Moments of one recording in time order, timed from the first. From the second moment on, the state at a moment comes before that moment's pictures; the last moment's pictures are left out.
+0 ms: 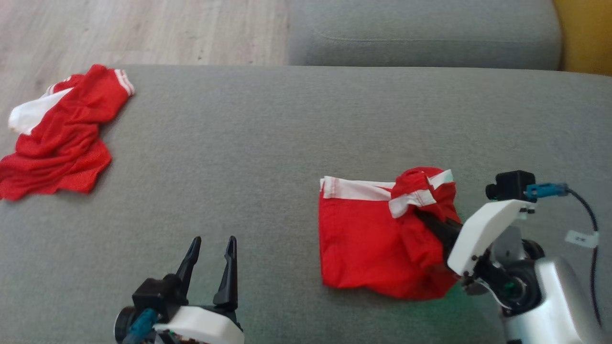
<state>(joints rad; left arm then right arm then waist) 0.00 0.24 -0.50 0.10 -0.53 0.18 -0.11 -0.16 -0.07 0.06 0.14 0.63 0.12 0.76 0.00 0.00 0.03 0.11</state>
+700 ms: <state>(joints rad) -0.02 0.23 -0.52 0.12 -0.54 0.18 -0.11 -0.37 -0.06 0.35 0.54 0.79 0.12 0.45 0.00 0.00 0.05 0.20</state>
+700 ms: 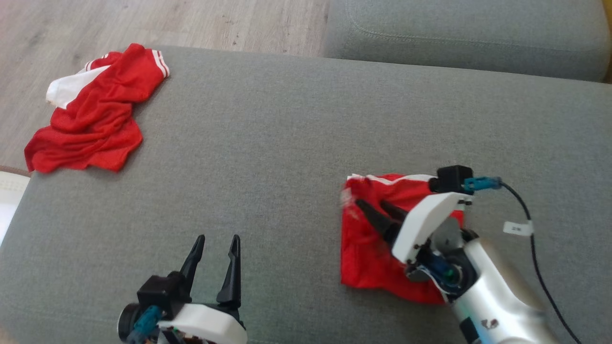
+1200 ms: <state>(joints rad) -0.02 0.24 -0.52 0.12 -0.54 0.18 -0.12 -0.38 -0.06 0.39 0.48 0.56 0.12 0.27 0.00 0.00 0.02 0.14</state>
